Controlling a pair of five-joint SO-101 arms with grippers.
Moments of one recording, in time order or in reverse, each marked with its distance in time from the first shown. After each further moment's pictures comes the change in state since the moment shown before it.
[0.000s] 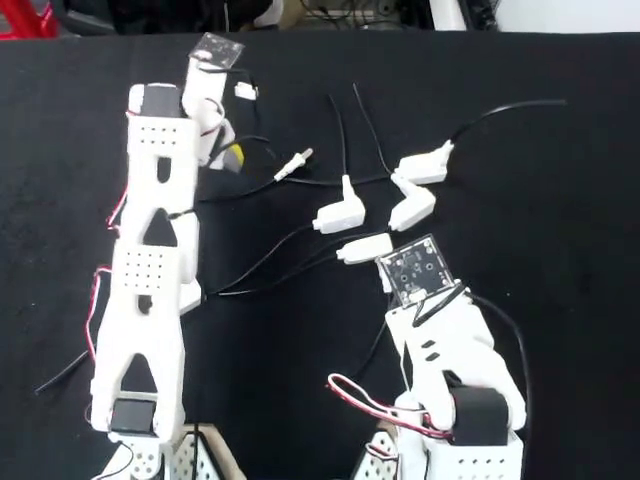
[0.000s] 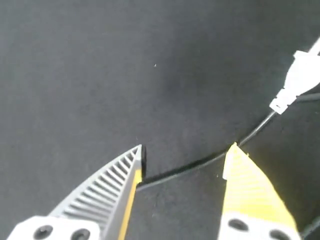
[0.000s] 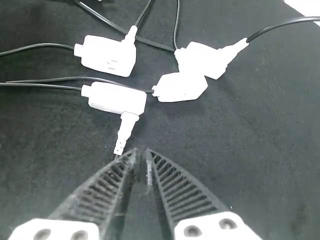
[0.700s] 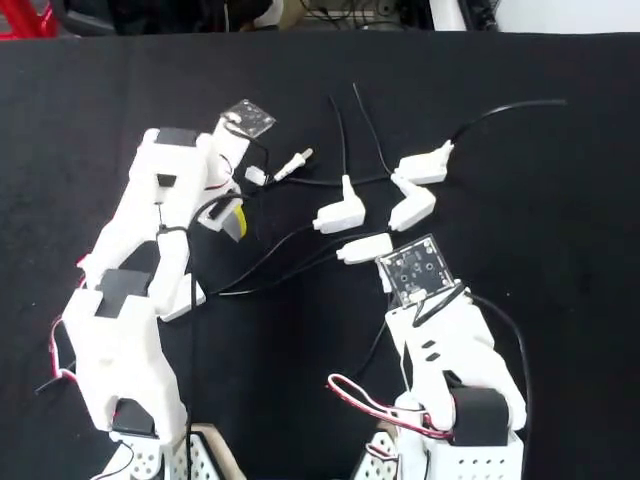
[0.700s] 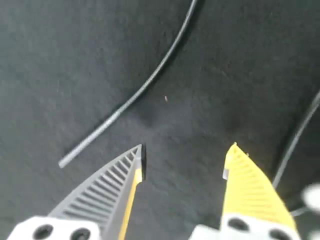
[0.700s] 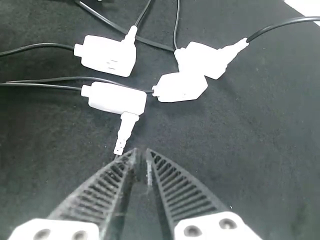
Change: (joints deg) left arm 2.8 -43.3 85.5 -32.9 -16.5; right arm 0.0 0.0 0.0 0.0 0.0
